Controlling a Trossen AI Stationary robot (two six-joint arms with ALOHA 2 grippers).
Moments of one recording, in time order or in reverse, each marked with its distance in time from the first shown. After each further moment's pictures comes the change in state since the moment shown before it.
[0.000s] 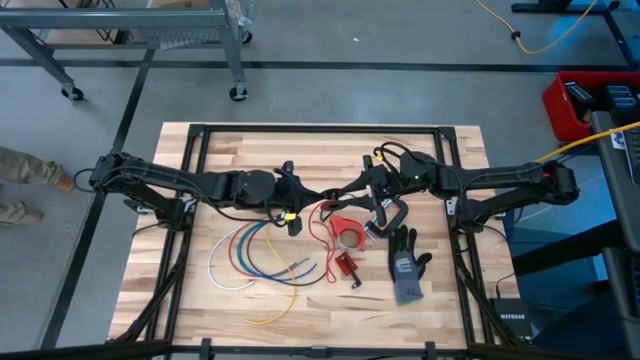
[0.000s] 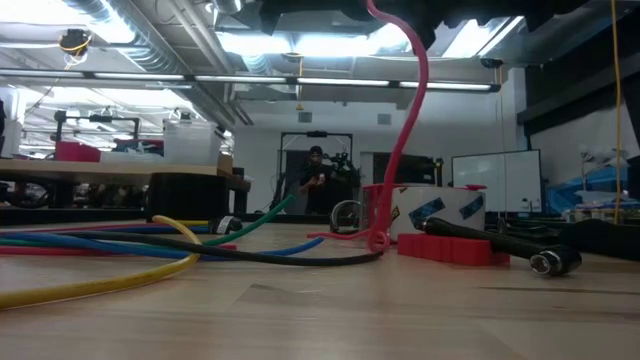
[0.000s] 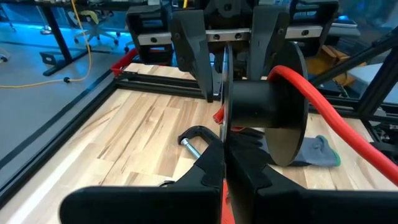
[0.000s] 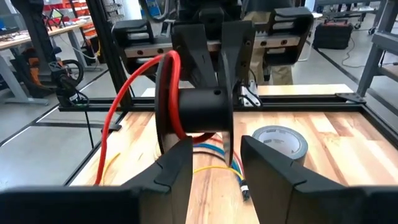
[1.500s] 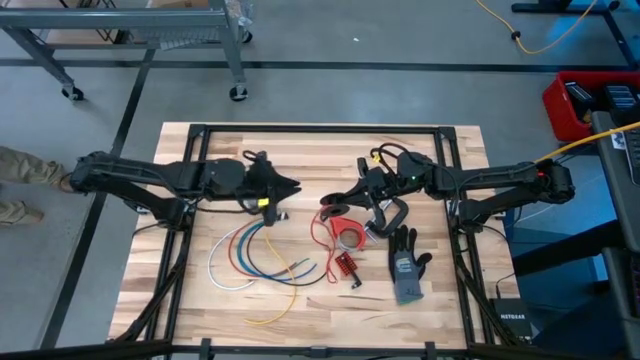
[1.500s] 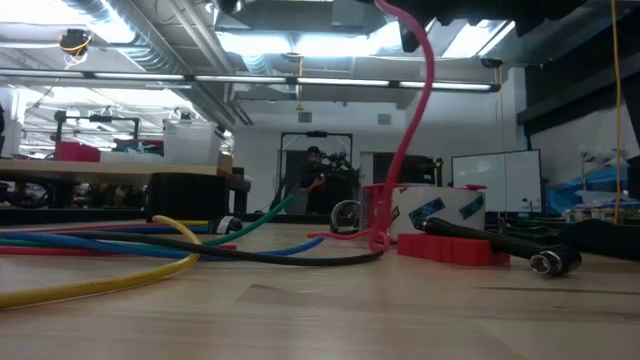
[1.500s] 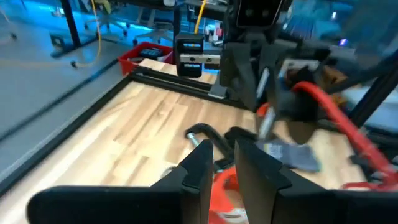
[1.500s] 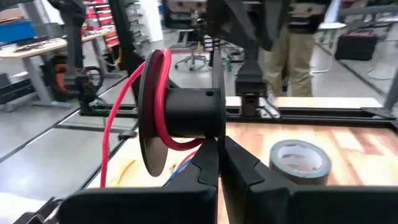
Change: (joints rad) left arm 0.003 -0.220 0.000 -0.232 -0.031 -0.150; right arm 0.000 0.048 0.000 0.099 -0.070 0.000
